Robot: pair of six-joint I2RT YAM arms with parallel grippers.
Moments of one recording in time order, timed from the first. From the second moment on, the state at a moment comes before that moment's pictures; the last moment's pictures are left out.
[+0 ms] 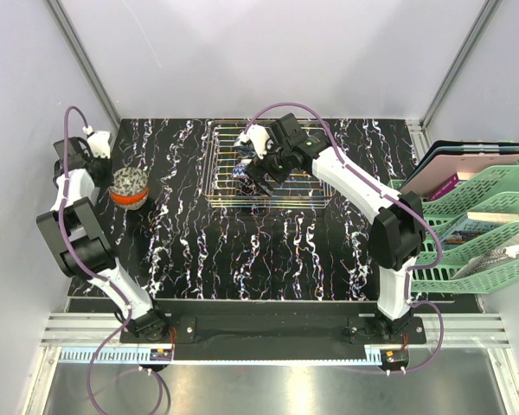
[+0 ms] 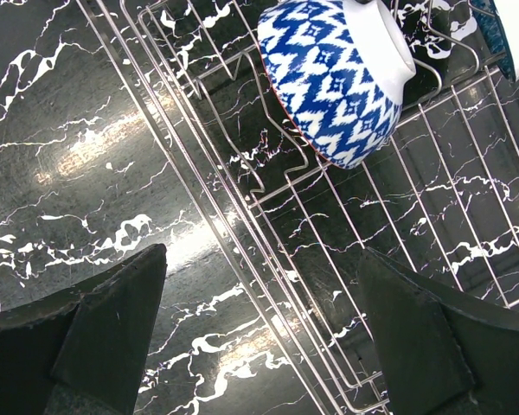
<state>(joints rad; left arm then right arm) 0.50 1.79 1.34 -0.36 0.32 0.46 0.63 1.95 1.83 -0.74 -0.25 -0.34</state>
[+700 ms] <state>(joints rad) 0.49 1.64 1.26 -0.39 0.32 0.45 0.63 1.95 1.82 -0.74 -0.26 -0.34</state>
